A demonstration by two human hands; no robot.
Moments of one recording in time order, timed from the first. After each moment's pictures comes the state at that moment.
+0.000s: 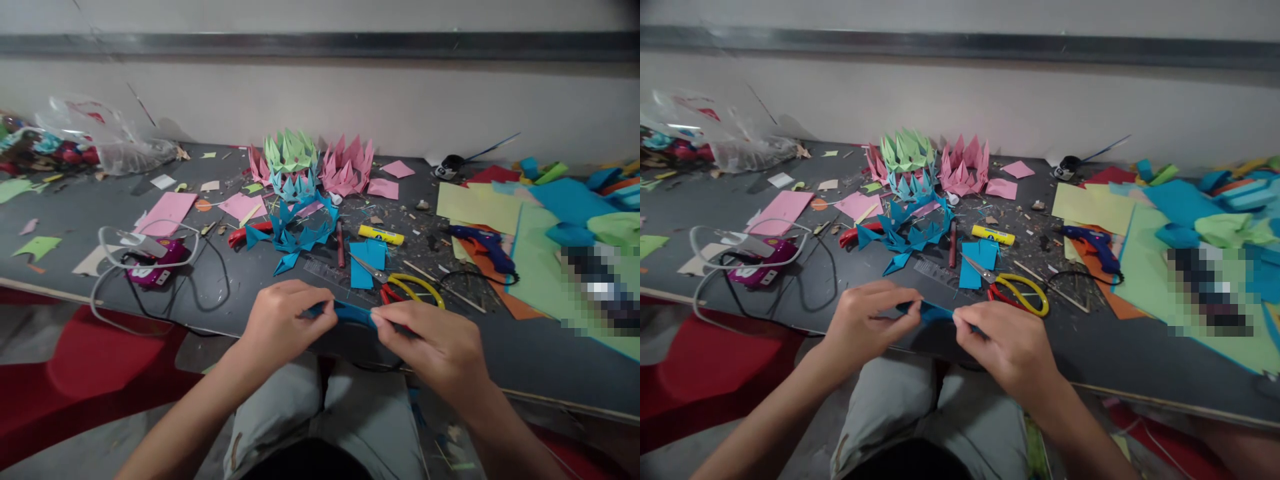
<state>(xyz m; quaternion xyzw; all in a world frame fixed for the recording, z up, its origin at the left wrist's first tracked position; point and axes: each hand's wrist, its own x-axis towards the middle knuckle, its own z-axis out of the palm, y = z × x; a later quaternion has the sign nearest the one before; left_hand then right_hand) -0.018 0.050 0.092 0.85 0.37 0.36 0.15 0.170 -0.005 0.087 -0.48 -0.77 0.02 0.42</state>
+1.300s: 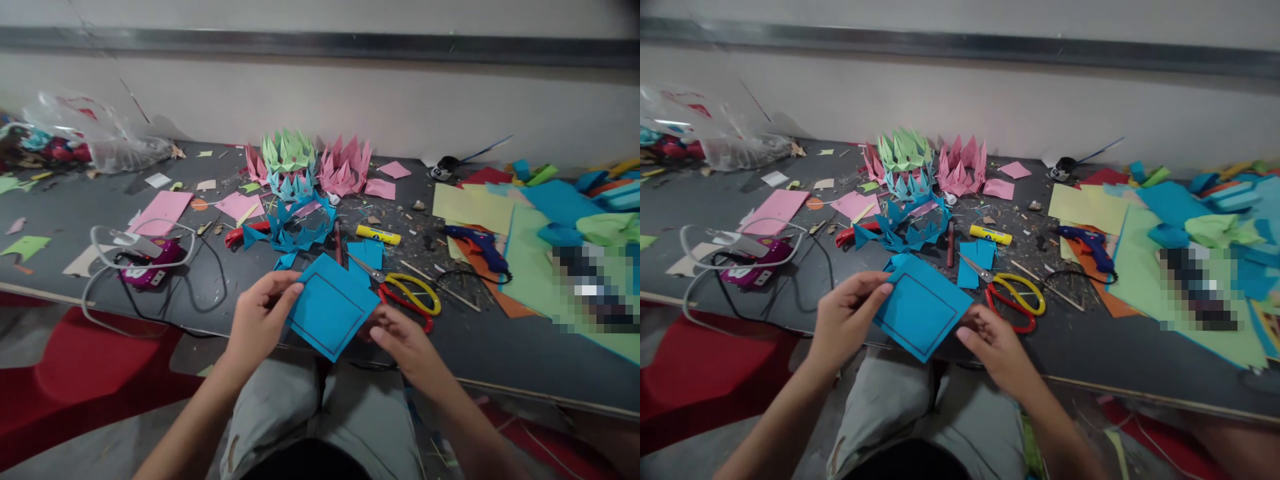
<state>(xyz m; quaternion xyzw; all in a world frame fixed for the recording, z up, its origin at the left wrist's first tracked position) -0.039 0.051 0.069 0.66 0.52 0.42 0.34 0.175 -0.013 0.034 -0.55 -0.53 0.50 0.42</state>
